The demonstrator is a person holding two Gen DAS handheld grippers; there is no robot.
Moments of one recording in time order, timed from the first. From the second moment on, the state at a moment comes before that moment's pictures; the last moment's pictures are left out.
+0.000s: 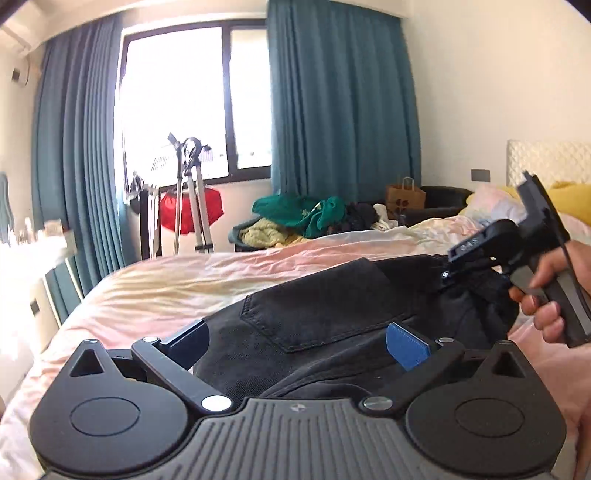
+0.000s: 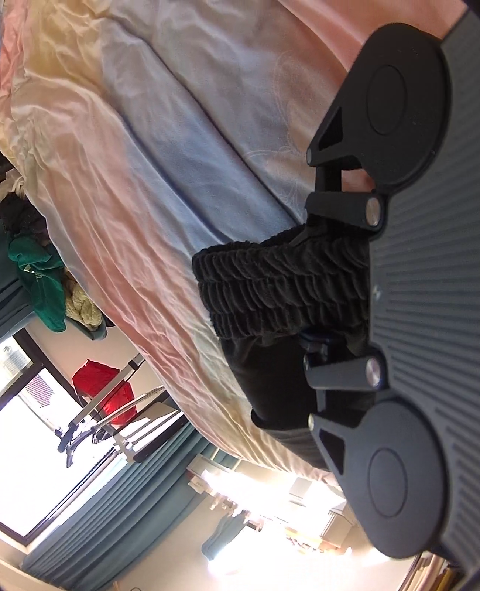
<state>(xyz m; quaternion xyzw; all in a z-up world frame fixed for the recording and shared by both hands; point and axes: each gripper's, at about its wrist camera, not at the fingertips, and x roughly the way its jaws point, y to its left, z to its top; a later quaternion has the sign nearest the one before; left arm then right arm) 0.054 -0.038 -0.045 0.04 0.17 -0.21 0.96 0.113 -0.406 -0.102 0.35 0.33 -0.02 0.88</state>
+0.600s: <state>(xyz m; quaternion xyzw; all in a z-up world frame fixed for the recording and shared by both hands) 0.099 0.058 -0.091 -0.15 0.37 -0.19 0.90 0.066 -0.416 -0.137 0.42 0.43 -0.01 0.80</state>
